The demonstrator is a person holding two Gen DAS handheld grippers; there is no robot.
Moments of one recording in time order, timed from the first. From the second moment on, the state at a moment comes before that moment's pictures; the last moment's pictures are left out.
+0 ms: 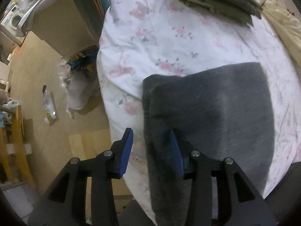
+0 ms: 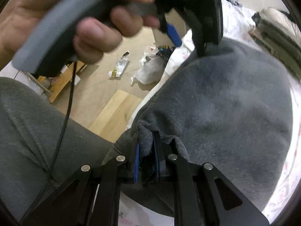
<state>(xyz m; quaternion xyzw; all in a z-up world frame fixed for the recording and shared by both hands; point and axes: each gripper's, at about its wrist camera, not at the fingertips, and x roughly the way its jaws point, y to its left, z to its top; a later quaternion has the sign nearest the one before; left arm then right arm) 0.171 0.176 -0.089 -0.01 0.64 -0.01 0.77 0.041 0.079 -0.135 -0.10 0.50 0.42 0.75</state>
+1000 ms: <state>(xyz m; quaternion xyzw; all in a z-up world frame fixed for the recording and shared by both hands) 0.177 0.147 -0.121 0.12 0.66 0.01 0.74 0.107 -0.125 -0.182 0.30 0.61 0.31 0.67</state>
